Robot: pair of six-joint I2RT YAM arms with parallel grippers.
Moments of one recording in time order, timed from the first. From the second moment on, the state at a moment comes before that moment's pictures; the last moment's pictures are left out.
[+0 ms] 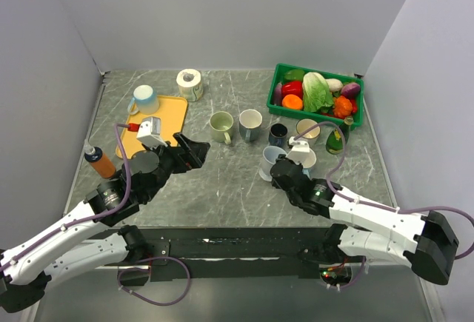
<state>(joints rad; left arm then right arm) -0.92 0.71 0.81 -0.31 -0.49 -0.78 0.94 0.97 0.60 -0.35 0.66 0.76</state>
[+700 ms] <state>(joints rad) -0.92 0.71 0.81 -0.32 -0.50 -0.78 0.94 1.19 0.55 -0.12 0.73 0.77</state>
